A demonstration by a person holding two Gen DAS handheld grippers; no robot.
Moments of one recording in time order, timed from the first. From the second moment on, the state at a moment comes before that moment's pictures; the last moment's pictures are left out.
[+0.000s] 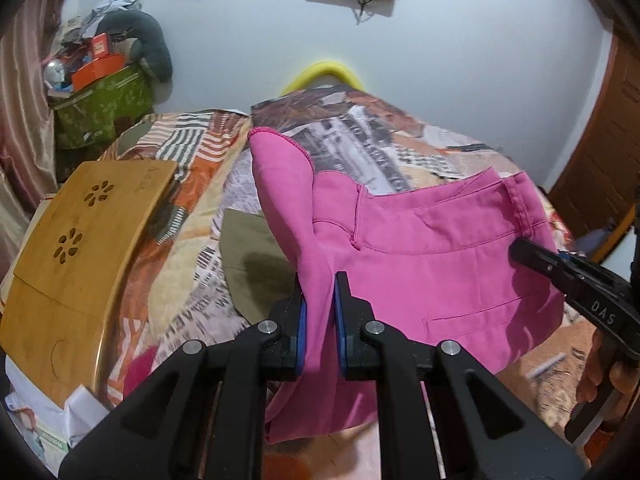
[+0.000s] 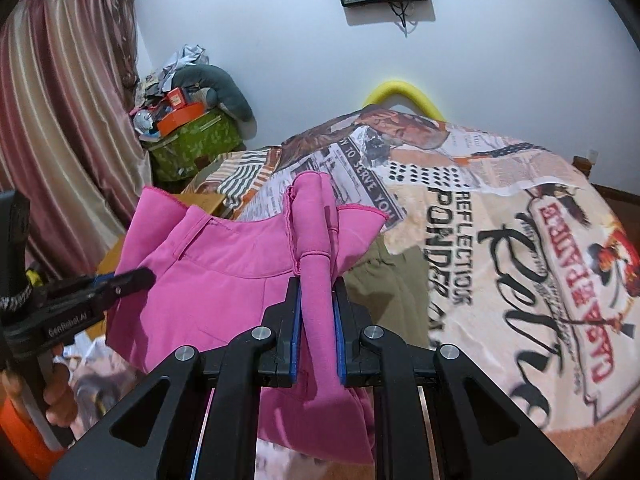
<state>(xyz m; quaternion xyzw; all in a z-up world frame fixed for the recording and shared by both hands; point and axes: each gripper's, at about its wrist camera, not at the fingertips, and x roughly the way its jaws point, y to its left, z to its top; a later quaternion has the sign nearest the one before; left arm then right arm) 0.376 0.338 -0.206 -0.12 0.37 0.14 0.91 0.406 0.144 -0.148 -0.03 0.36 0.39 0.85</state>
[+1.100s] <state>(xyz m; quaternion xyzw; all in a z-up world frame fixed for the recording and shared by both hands) 0.340 0.347 -0.238 -0.06 0.46 0.19 0.87 0.402 0.099 -0.163 -0.09 0.40 0.34 0.85</state>
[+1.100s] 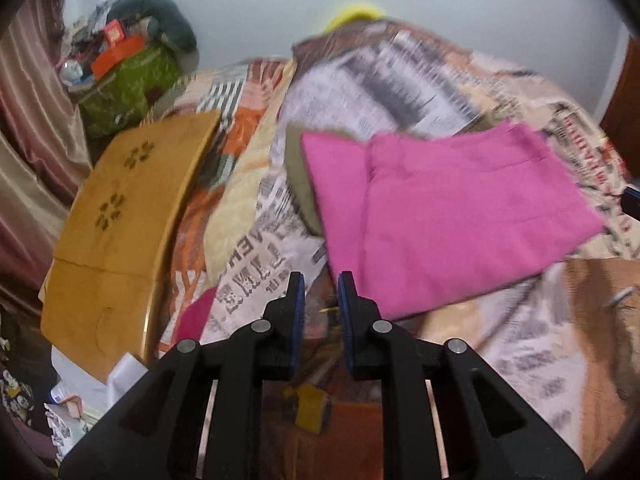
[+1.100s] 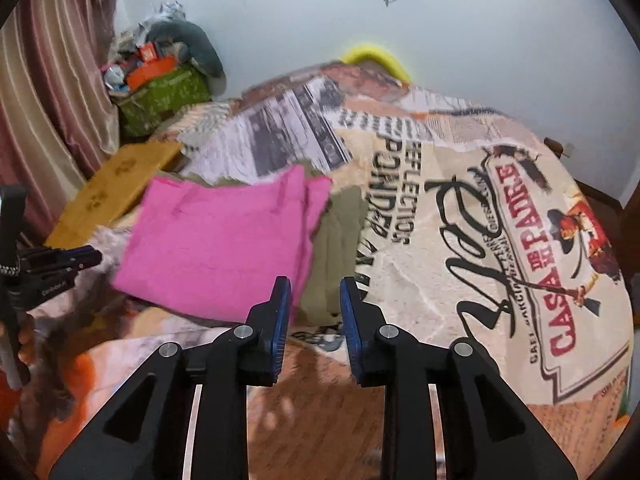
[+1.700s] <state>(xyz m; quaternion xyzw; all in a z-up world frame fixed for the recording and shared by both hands) 0.161 0.212 -0.008 -0.05 0.22 0.12 0.97 0.206 0.029 0.037 -0.03 0.17 0.42 0.89</state>
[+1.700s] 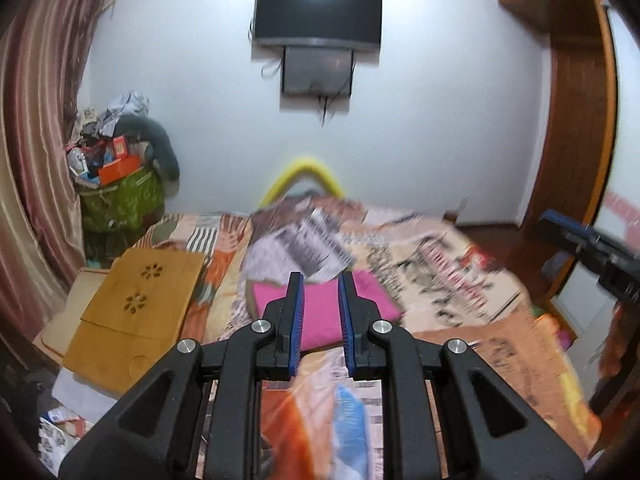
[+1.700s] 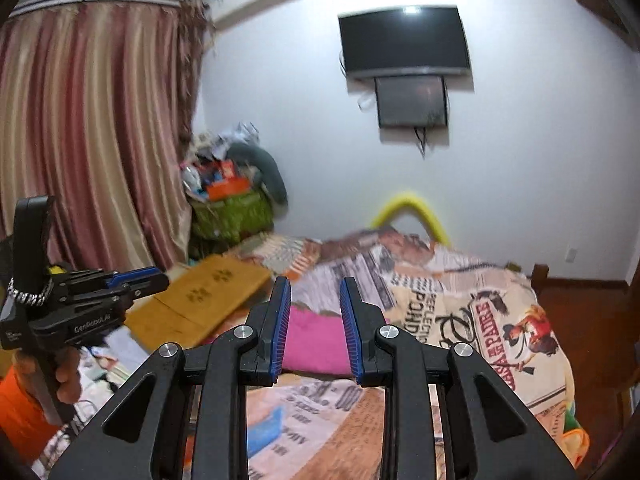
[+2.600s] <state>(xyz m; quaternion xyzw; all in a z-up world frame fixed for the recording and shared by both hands) -0.021 0.108 0.037 -0.02 0.05 0.14 0.99 0.069 -0.029 0.062 -0.01 0.08 0.41 0.91</state>
